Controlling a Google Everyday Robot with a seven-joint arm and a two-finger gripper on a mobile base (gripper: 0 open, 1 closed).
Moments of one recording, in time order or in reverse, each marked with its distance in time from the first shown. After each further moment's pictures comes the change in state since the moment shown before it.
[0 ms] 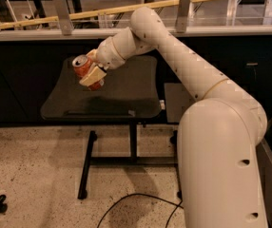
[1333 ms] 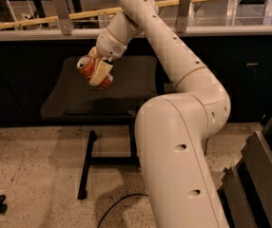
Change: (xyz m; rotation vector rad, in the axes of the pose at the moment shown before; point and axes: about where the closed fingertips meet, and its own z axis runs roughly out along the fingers) arm 0.008 0.014 -0.019 -0.258 0.213 -0.038
